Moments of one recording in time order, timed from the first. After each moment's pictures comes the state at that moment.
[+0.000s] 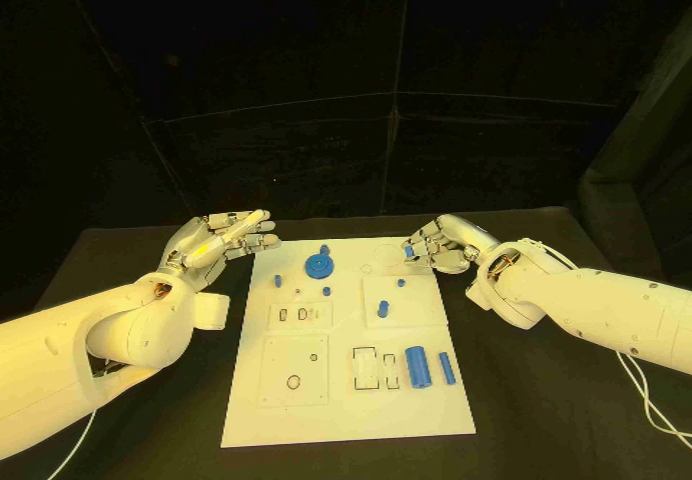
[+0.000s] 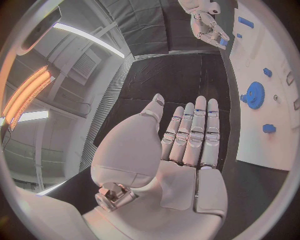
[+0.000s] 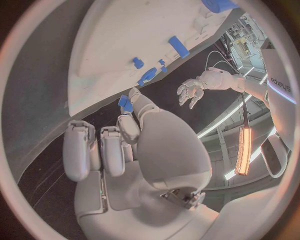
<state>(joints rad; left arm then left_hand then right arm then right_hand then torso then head) 1.17 -0.92 -0.02 1.56 0.04 -0.27 0.50 1.33 0.04 0.02 0.08 0.05 0.95 0.22 0.08 0.07 1.03 0.17 0.09 0.06 1.09 0.13 0.13 0.08 0.17 0.87 0.25 0.24 0.07 1.15 -0.87 -0.01 1.39 -1.13 -0.46 0.14 1.40 0.01 0.21 0.01 0.10 1.09 0.12 0.12 0.07 1.34 0.03 1.17 1.20 1.47 -0.04 1.50 1.31 0.06 1.47 0.07 1.46 1.31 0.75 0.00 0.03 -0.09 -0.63</state>
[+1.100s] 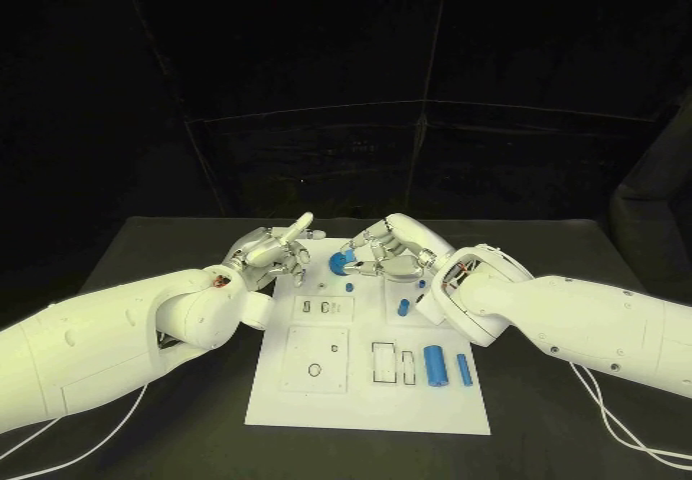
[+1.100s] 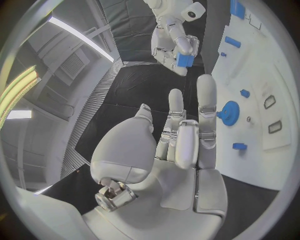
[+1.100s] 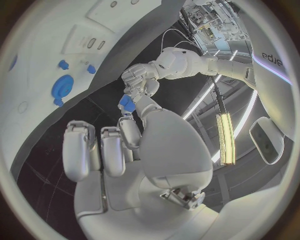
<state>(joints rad) 1.17 -0.81 -0.07 1.49 0.03 -0.20 0.29 1.16 0.09 -0.16 0.28 0.06 0.99 0.13 0.13 0.07 1.29 0.05 0.66 0.44 1.47 -0.02 1.43 1.28 0.14 1.36 0.07 0.89 0.58 1.16 -0.71 -0.01 1.56 -1.02 -0.48 0.17 1.36 -0.01 0.23 0.00 0.11 1.09 0.12 0.10 0.07 1.39 0.03 1.25 1.28 1.47 -0.04 1.50 1.31 0.06 1.47 0.07 1.46 1.31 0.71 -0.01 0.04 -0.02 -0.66</state>
